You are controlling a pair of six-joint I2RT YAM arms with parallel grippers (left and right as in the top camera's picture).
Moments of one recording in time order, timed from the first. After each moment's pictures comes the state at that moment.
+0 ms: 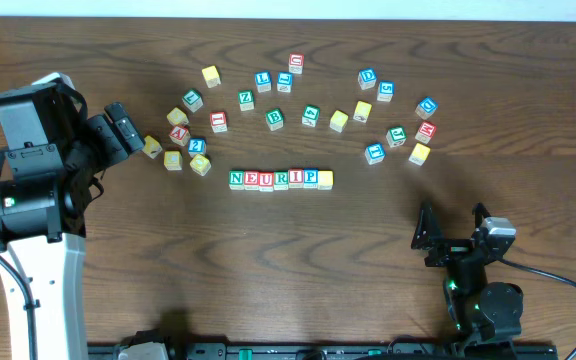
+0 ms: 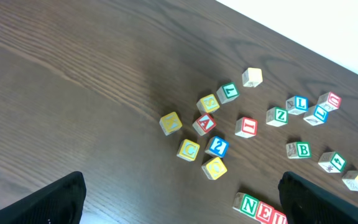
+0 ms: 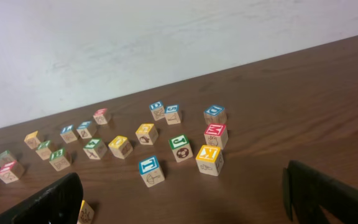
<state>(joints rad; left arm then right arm) 0.18 1.19 1.33 -0.93 0.00 -0.30 0.12 0.01 0.01 -0.07 0.06 0.27</state>
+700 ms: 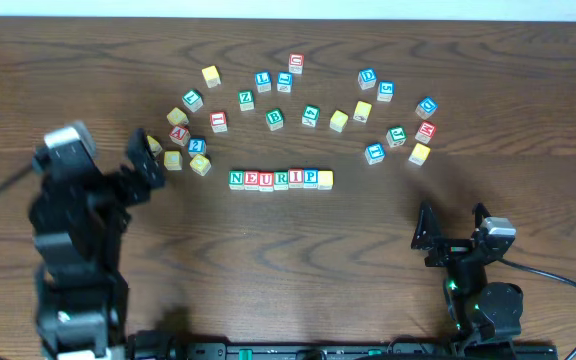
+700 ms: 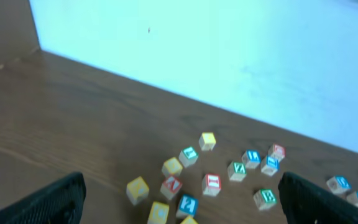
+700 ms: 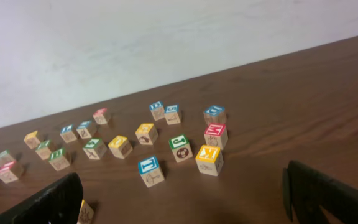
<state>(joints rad) 0.09 0.69 0.75 -0.33 -0.02 -0.27 0.12 0.01 0.01 -0.07 0.06 0.27</state>
